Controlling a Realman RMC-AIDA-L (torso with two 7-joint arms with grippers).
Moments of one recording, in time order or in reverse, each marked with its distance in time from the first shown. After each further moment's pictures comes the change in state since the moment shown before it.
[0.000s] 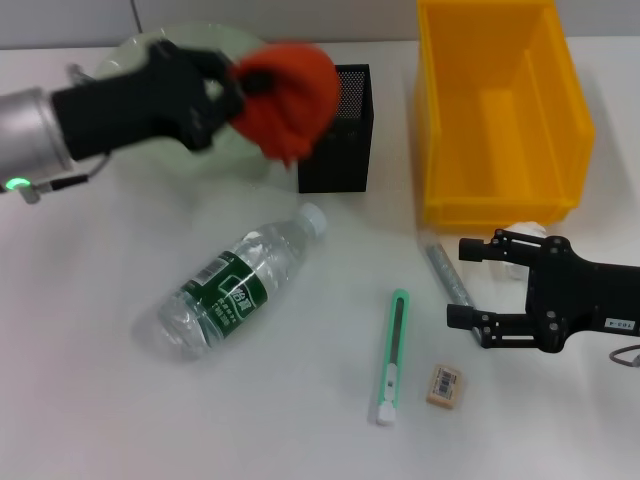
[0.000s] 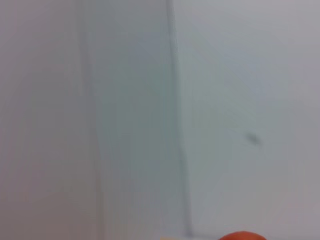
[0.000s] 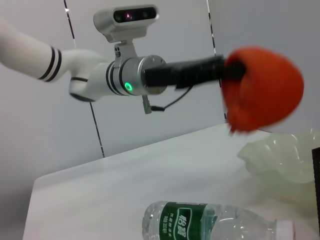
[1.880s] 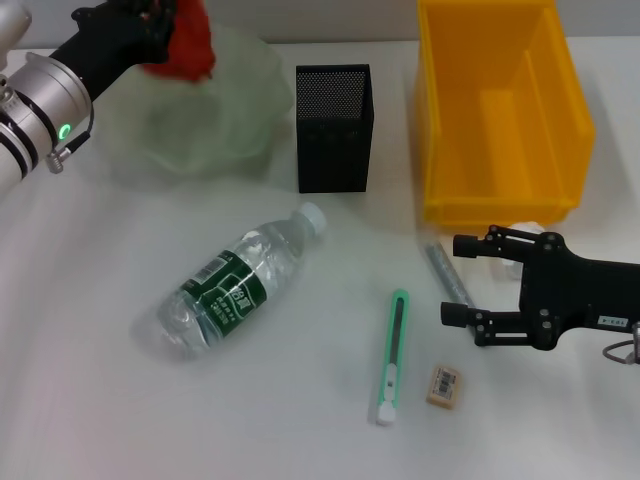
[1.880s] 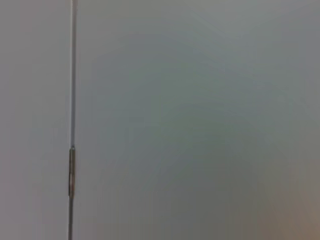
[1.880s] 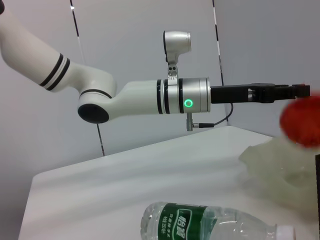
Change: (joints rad) left arm -0.044 -0.010 -0.001 -0.311 -0.547 -0.733 0.293; right arm 0.009 0.006 0.000 0.002 0.000 0.007 -0.030
